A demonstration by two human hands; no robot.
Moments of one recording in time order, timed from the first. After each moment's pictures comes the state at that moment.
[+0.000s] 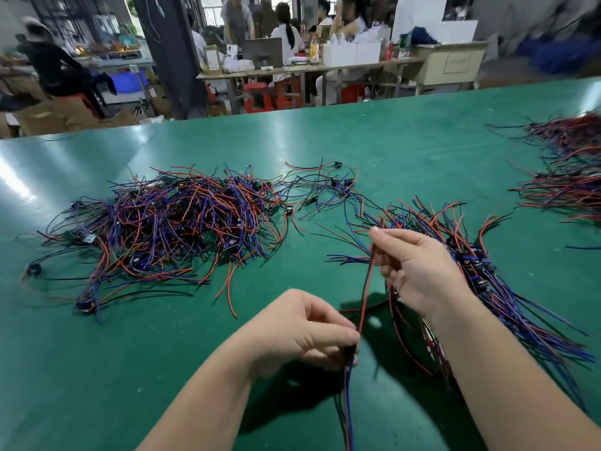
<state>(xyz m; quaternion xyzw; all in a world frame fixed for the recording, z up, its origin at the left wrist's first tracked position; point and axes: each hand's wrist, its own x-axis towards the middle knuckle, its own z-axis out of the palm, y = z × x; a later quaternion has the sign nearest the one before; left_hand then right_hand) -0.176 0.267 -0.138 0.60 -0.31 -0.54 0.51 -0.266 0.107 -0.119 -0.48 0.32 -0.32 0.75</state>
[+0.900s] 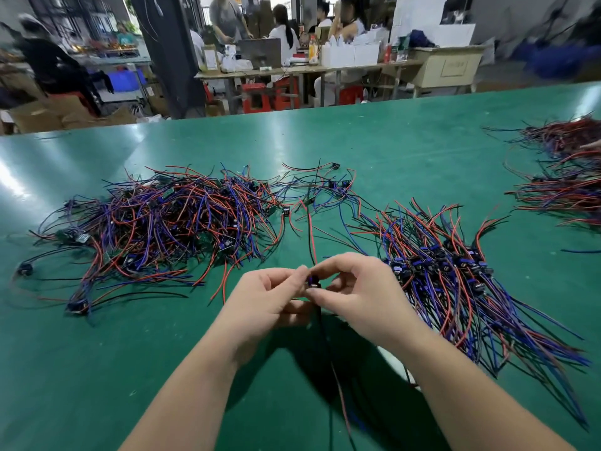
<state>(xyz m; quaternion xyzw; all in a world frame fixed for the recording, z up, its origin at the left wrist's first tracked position) -0.152 0.265 -0.139 0.62 -0.21 -0.41 0.64 -0.260 0.152 -0.134 -0.83 0.19 -0.25 0.46</state>
